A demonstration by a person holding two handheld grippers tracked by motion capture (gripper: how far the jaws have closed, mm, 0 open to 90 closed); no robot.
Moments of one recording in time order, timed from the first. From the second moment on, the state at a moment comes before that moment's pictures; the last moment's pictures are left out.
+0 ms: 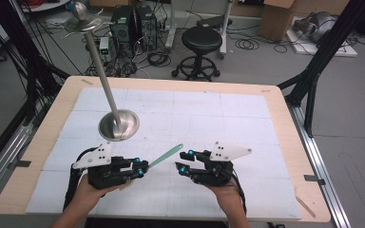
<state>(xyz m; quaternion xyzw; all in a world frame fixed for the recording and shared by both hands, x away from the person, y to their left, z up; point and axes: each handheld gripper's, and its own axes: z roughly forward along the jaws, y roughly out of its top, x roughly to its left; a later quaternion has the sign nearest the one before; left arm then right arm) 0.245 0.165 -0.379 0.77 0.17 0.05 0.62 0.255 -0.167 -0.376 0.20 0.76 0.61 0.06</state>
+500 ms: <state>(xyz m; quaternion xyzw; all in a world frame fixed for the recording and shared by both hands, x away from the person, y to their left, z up) 0.243 0.162 -0.383 0.77 0.16 0.04 0.62 0.255 -0.151 -0.359 0.17 0.76 0.63 0.05</state>
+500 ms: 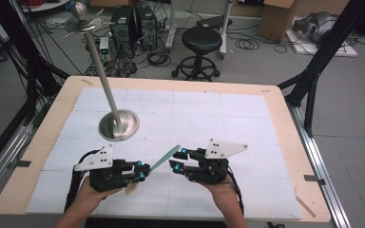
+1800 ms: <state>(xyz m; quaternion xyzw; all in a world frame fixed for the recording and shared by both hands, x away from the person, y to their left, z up) 0.246 0.166 -0.380 0.76 0.15 0.02 0.64 0.261 -0.126 -0.327 0.11 0.77 0.63 -0.01</state>
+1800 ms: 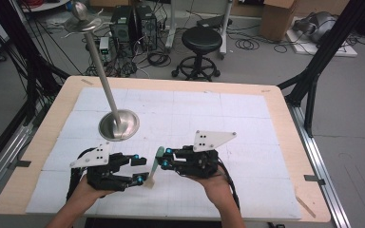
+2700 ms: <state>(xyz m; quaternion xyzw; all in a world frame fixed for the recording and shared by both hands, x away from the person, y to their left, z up) 0.243 0.158 -0.377 0.75 0.19 0.09 0.62 0.259 -0.111 -0.325 0.20 0.74 0.65 0.05</state>
